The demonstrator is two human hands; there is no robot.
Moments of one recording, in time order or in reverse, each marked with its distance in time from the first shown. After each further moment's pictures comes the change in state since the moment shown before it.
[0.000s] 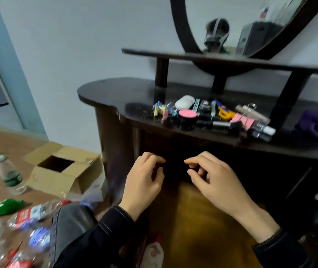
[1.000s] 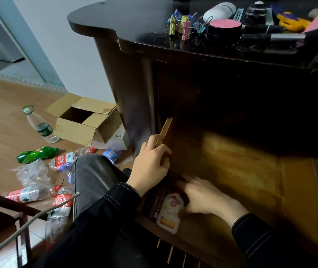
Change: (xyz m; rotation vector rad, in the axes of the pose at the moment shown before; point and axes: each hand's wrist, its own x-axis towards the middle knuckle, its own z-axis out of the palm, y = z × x) left_hand -0.075 -0.077 0.039 0.236 -0.431 -0.253; right_hand -0.078 0.058 0.197 -0.161 -0.959 0.019
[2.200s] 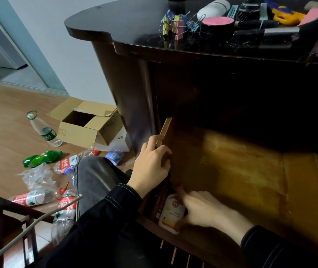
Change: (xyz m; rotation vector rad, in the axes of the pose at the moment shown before) left_hand 0.000 0.000 0.001 0.077 -0.025 0.006; right_hand -0.015 -0.019 0.014 0.143 -0.105 0.032
